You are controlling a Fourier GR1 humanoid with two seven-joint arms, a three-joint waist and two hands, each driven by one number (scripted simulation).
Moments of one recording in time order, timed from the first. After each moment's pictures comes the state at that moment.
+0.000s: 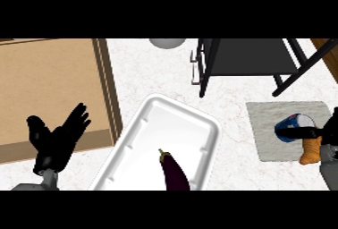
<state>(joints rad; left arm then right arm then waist) -0.01 0.31 -0.11 -1.51 0.28 0.14 0.30 -0.18 -0.56 0.14 -1.47 0.48 -0.36 1.23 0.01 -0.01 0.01</state>
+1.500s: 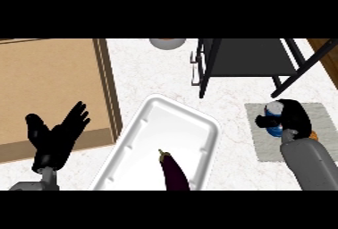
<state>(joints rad) -0.02 0.28 -0.07 -1.50 0.25 0.09 0.31 -0.34 -0.35 0.13 -1.20 0.56 -0.24 0.93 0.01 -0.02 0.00</state>
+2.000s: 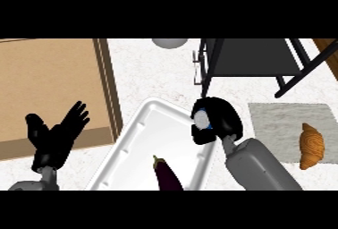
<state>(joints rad) -0.02 0.28 -0.06 -1.49 0.24 0.10 0.30 -0.45 -0.18 0.49 -1.39 0.56 0.01 0.63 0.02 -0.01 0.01</state>
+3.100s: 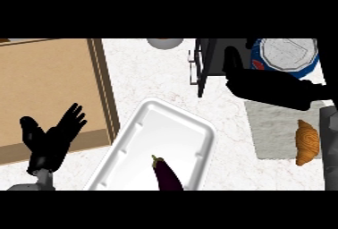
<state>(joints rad) 0.00 0.28 -0.02 -1.49 0.24 0.07 0.29 -0.86 -0.29 0.13 -1.96 0.51 0.26 1.01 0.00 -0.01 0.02</state>
